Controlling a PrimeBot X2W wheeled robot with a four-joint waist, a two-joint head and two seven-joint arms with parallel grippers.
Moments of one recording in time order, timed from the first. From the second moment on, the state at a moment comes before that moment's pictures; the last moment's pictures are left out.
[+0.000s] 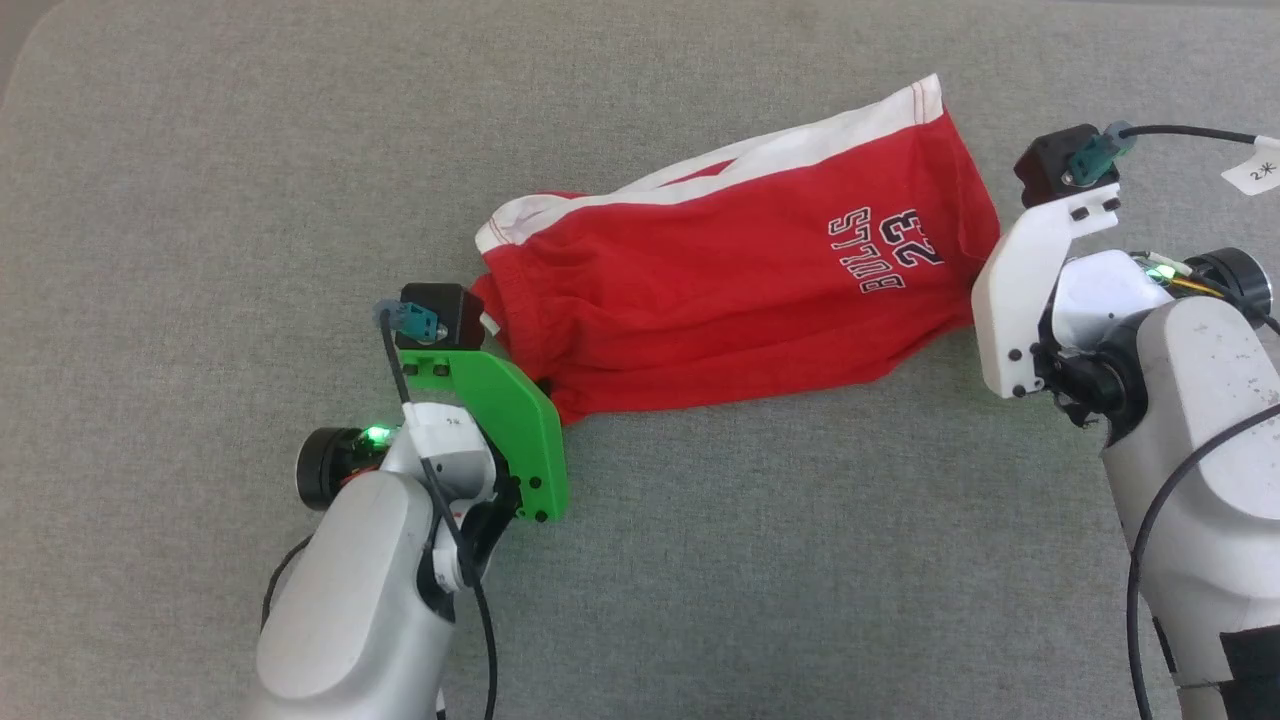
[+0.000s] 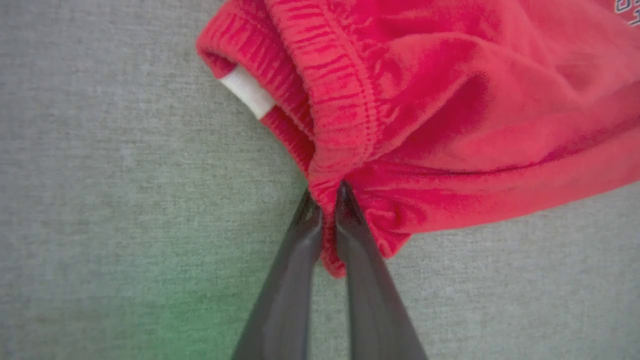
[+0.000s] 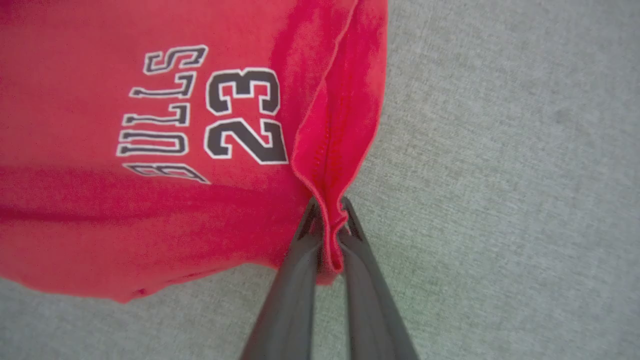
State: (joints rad) left arm -0.41 0.12 -0.32 0.15 -0.43 0.14 0.65; right arm -0.68 -0.19 0.11 0.41 0.18 0.13 0.82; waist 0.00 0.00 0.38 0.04
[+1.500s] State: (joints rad) left arm -0.09 0.19 -0.25 0.04 -0.63 0.19 0.80; right arm -0.01 -0.10 -0.09 -0.01 0.34 0.13 0.94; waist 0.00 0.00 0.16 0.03
